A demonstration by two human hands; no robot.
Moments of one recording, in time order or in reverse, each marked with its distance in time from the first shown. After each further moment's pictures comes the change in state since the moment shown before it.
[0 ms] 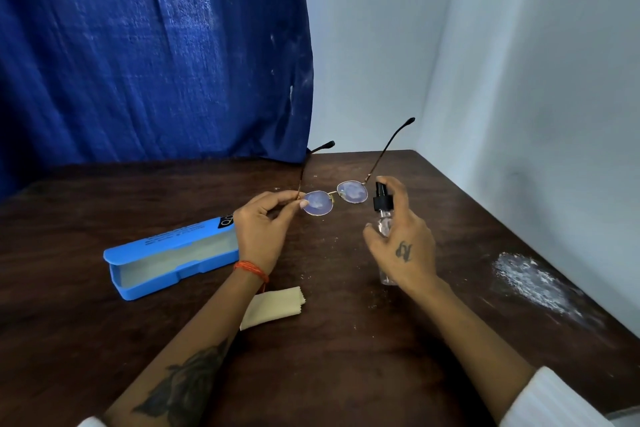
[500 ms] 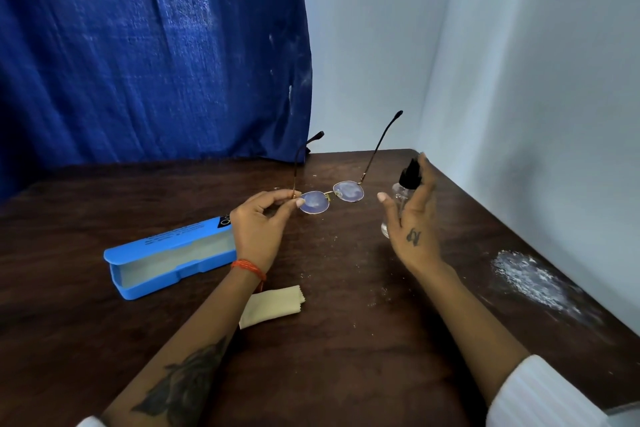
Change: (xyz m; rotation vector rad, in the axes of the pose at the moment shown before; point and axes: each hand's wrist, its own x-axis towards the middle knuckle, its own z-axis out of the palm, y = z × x) left_hand 0.001 0.001 -0.001 -0.004 -0.003 -0.068; right_hand 0.020 0.023 0.004 0.208 0.161 -0.024
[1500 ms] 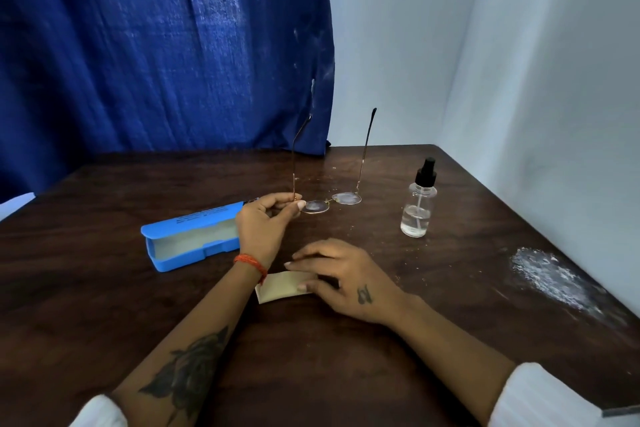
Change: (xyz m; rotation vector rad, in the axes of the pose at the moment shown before) left_hand -0.012 -0.011 -0.018 -0.134 -0.027 -0.287; right_hand -0.064 -0.057 0.023 0.190 -0.678 -0.594
